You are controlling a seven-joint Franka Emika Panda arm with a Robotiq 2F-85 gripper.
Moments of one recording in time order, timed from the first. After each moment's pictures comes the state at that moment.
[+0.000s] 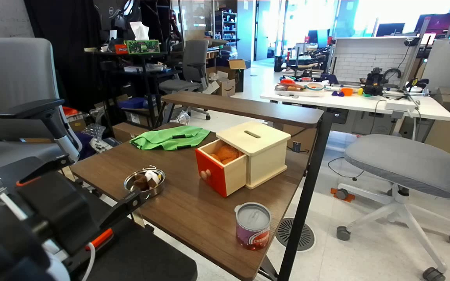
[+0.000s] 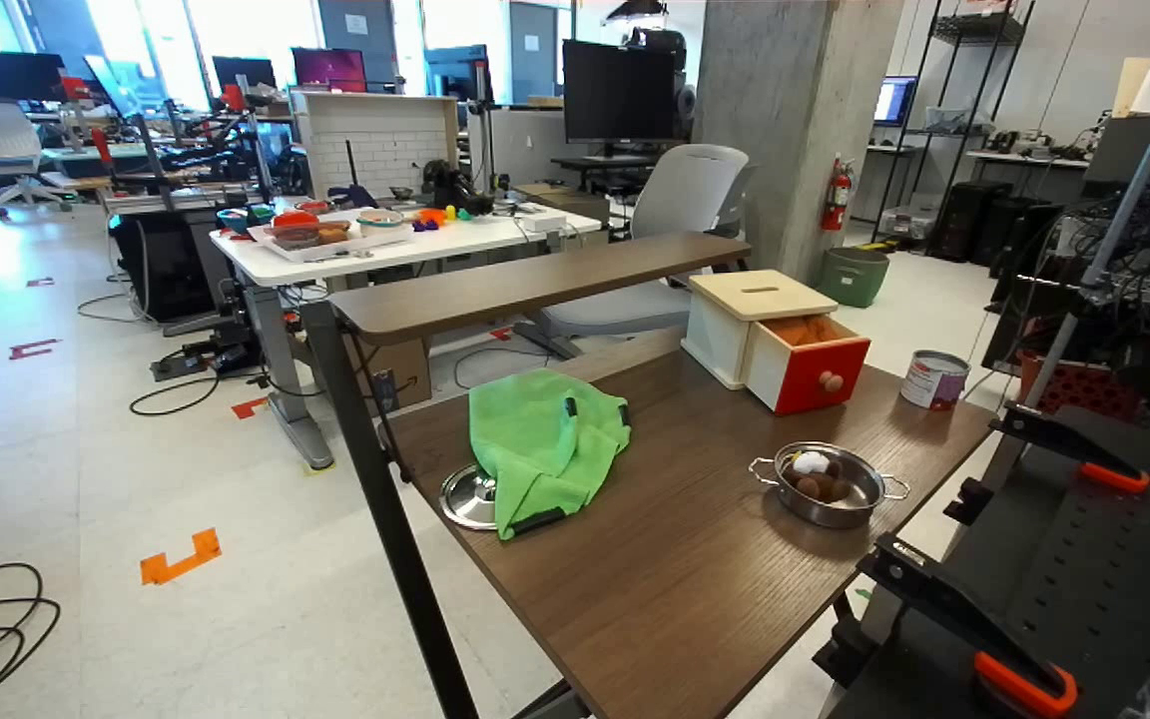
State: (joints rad) arm -0.07 -0.31 -0.10 -2.27 -0.18 1.92 -0.24
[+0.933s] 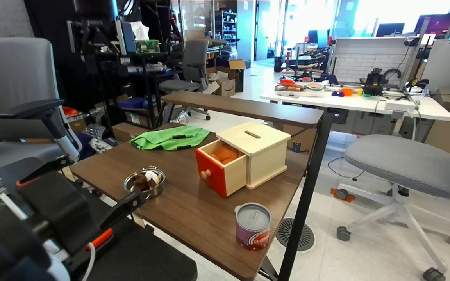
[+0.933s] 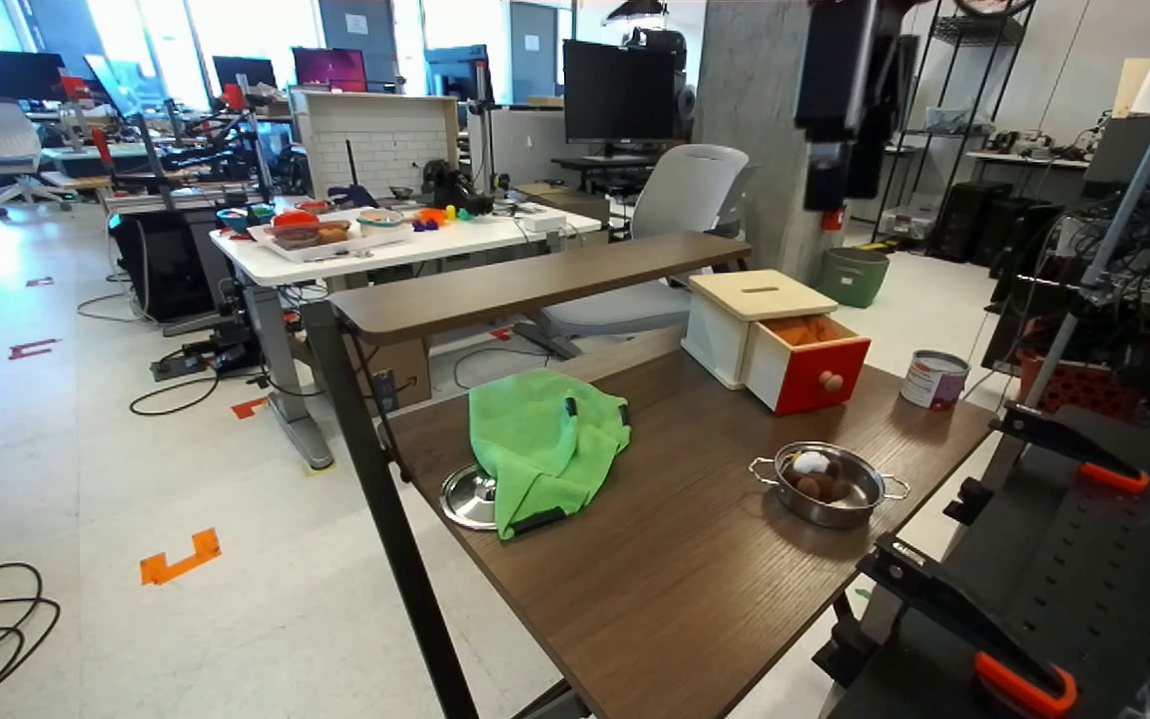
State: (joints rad) arm 0.09 0.00 0.06 -2.35 0.01 2.26 -0.10
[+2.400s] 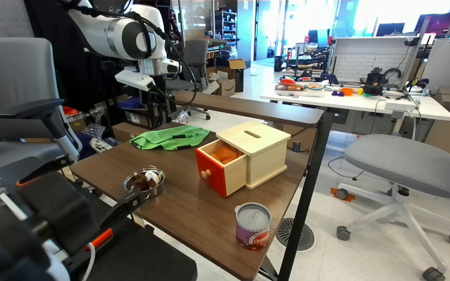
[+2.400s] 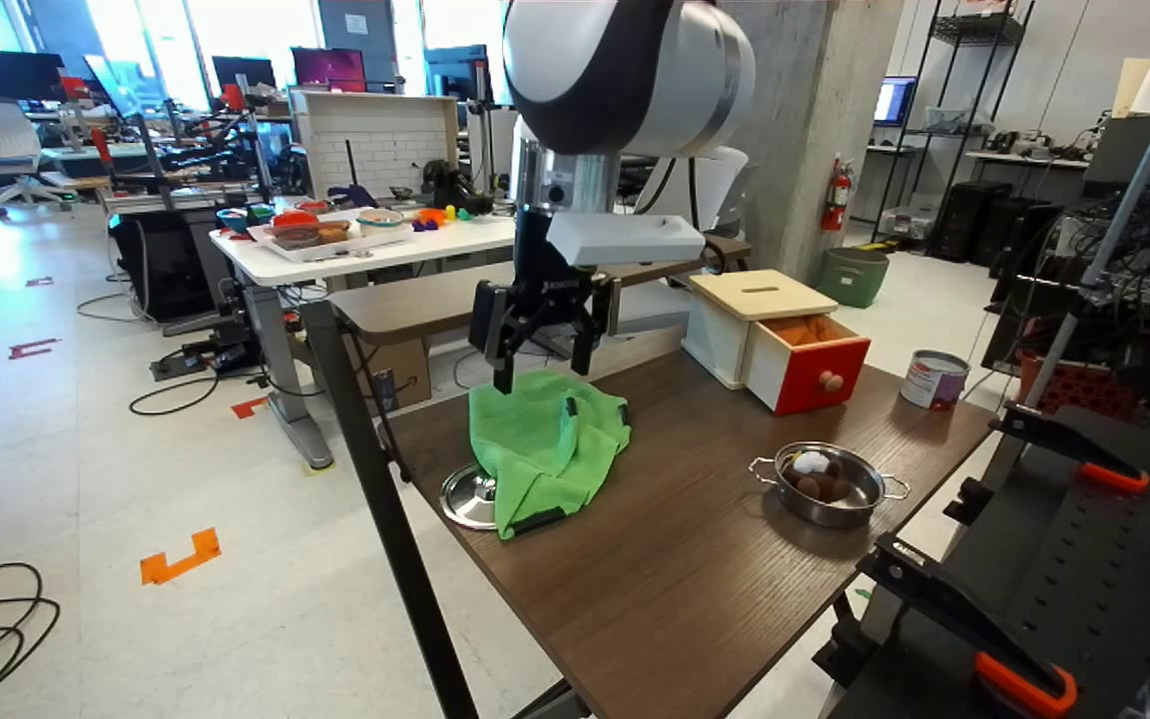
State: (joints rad) arm 0.15 0.84 0.10 -1.64 0.01 2.54 0.17
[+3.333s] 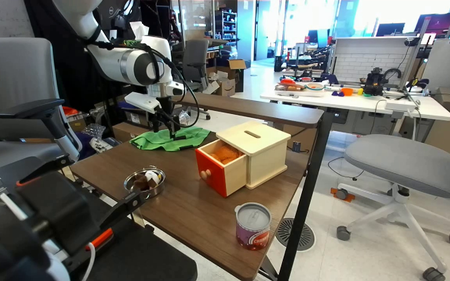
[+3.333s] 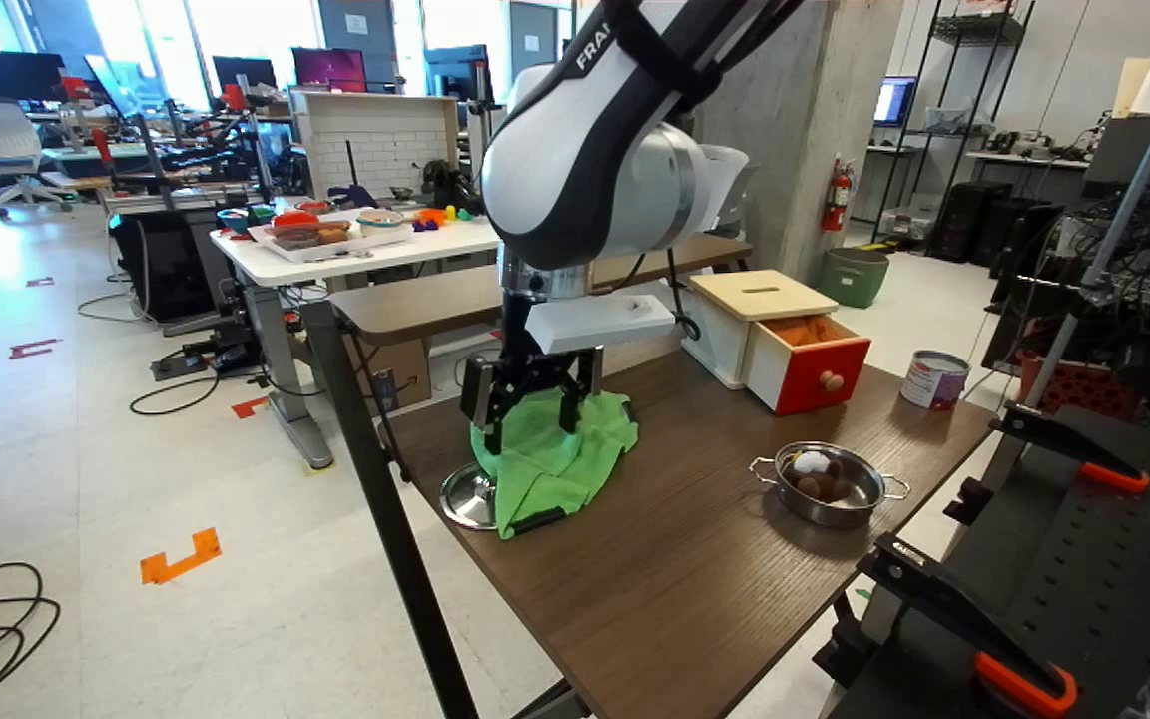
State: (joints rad) arm 0.17 1.05 0.09 -1.45 0.01 2.53 0.19
